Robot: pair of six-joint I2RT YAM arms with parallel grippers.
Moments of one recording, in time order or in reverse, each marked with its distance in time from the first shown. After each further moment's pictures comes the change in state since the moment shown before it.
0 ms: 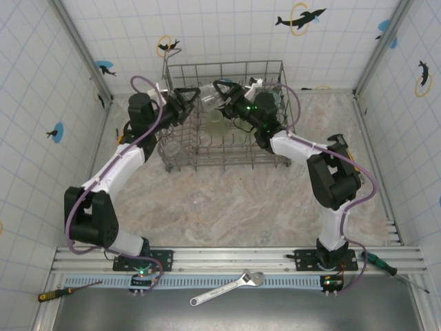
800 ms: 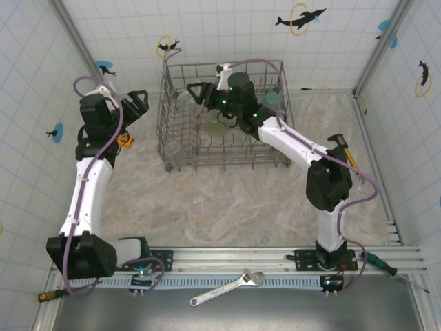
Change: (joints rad) left arm 0.296 -0.216 0.084 -0.552 -0.333 0.504; right arm 0.125 0.045 0.422 -0.650 0.061 -0.663
